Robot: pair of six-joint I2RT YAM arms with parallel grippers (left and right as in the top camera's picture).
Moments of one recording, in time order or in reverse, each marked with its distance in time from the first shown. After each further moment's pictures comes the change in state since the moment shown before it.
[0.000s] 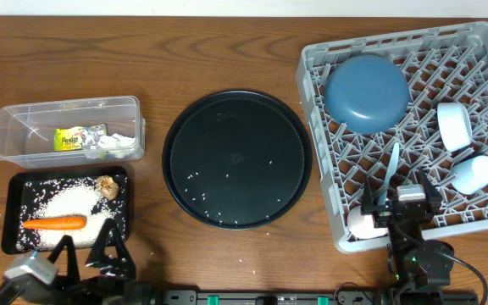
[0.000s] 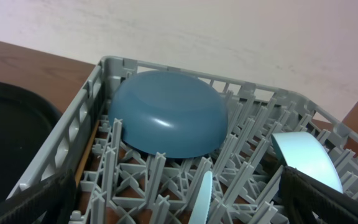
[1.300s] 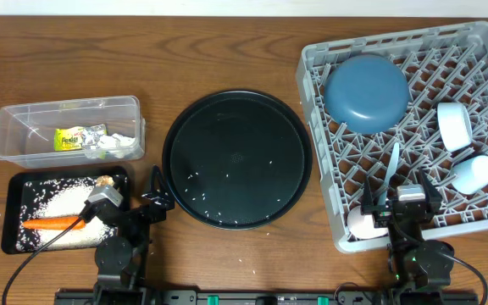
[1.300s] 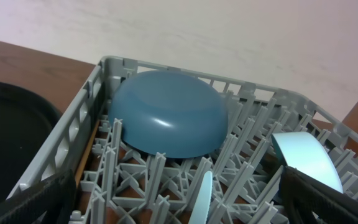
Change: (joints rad) left arm 0.000 -0.085 -0.922 0.931 0.012 0.030; right arm 0.000 0.000 0.000 0.000 0.000 0.000
